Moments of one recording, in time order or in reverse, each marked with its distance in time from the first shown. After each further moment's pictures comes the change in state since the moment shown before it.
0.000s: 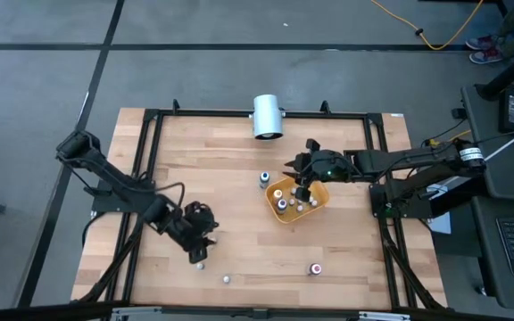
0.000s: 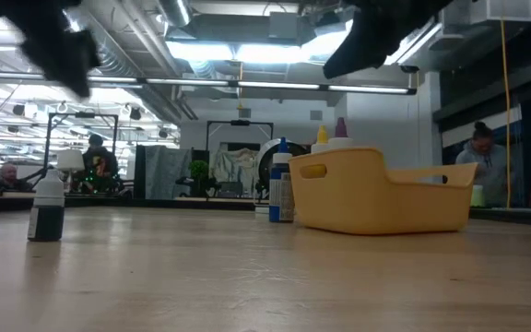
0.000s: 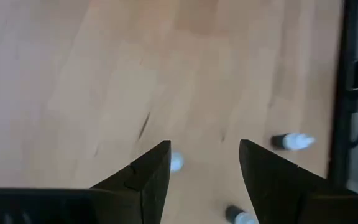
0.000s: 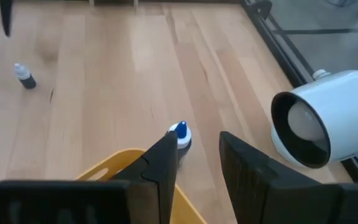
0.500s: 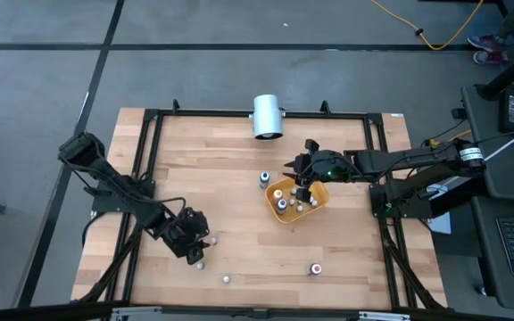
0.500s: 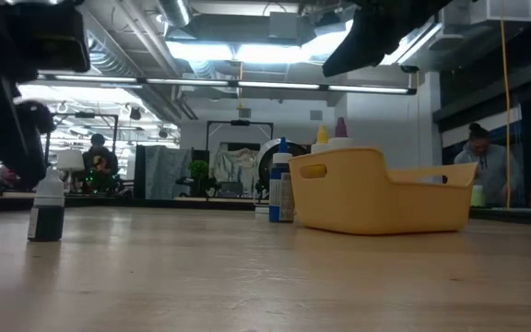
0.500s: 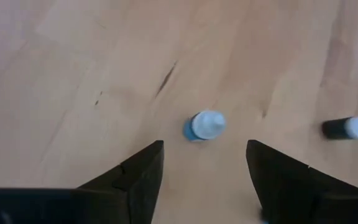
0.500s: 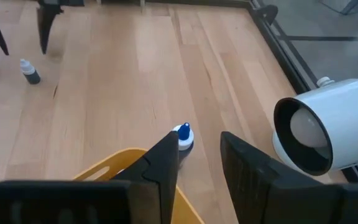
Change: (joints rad) left arm -0.094 0.029 -0.272 0.279 -0.088 -0.206; right arm 0.000 0.000 0.000 0.006 -0.011 -0.041
